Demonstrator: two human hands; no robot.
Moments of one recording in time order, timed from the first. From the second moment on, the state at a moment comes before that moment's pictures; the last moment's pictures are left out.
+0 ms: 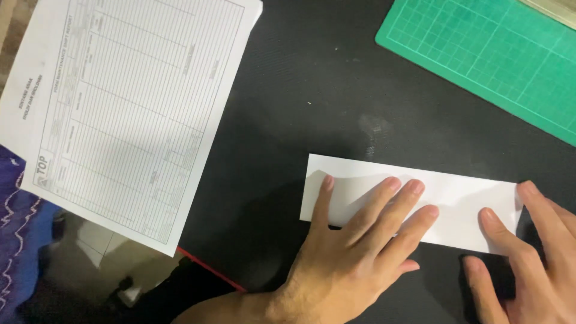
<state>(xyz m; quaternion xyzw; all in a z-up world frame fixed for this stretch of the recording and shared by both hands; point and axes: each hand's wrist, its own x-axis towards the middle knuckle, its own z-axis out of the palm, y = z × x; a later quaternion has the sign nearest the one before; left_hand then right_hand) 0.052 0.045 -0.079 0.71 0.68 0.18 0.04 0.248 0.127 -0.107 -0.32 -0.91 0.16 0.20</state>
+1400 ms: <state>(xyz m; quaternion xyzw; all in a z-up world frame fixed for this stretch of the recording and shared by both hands) 0.047 0.044 -0.073 0.70 0.69 0.16 0.08 0.245 0.132 -0.082 -0.30 -0.95 -0.05 0.10</state>
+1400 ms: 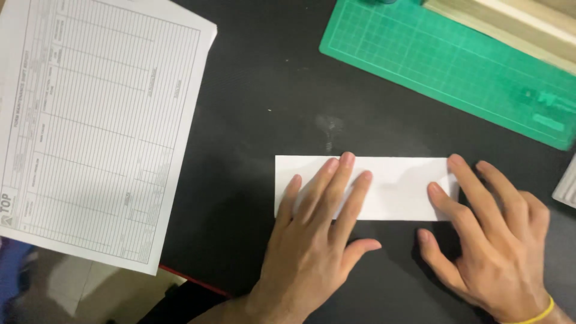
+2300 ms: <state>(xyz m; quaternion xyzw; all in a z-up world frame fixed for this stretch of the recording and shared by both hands) -0.050 0.102 -0.051 0.90 0.34 -0.11 0.25 0.143 0.139 -0.009 -0.40 -0.82 -0.07 -0.40</state>
